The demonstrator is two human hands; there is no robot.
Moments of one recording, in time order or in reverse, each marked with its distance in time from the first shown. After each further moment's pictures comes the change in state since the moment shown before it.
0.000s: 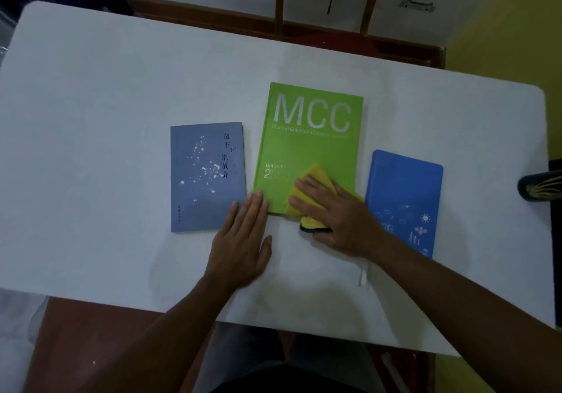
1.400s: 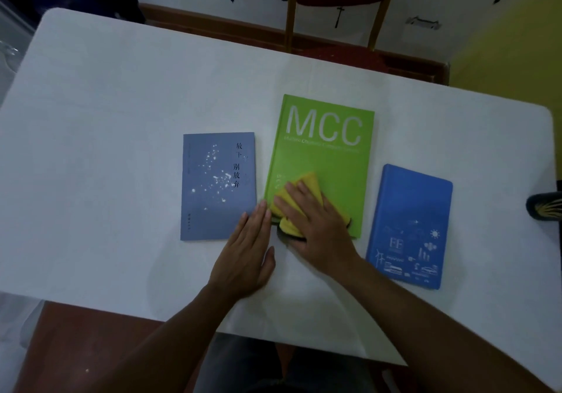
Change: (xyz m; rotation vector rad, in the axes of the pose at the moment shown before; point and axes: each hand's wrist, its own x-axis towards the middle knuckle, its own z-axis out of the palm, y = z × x) left_hand -0.004 -0.010 0.001 -0.151 -0.030 0.013; right_hand 0.042 -0.054 0.028 0.042 0.203 0.233
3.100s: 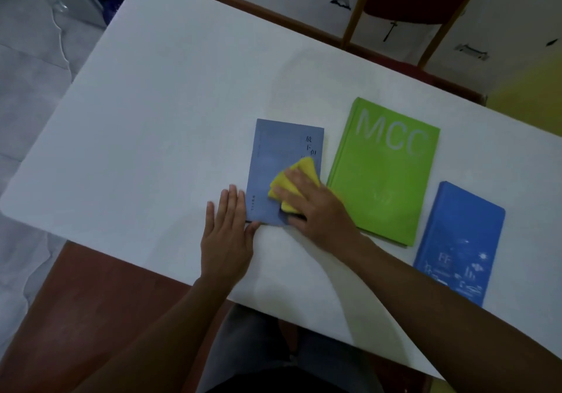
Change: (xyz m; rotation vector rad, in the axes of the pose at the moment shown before) left_hand -0.071 -0.085 -0.030 0.109 0.067 -0.536; right_hand 0.076 -0.070 0.033 0.085 -0.163 -0.224
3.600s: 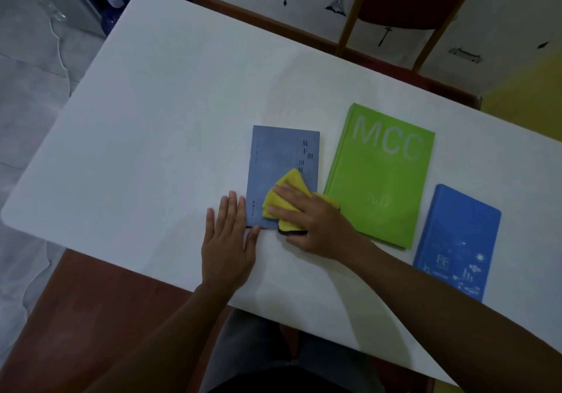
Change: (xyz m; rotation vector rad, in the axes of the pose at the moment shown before) left_hand -0.001 0.001 -0.001 -0.039 -0.009 -0.019; right_hand -0.002 -0.002 -0.007 0.142 -0.091 -0.111
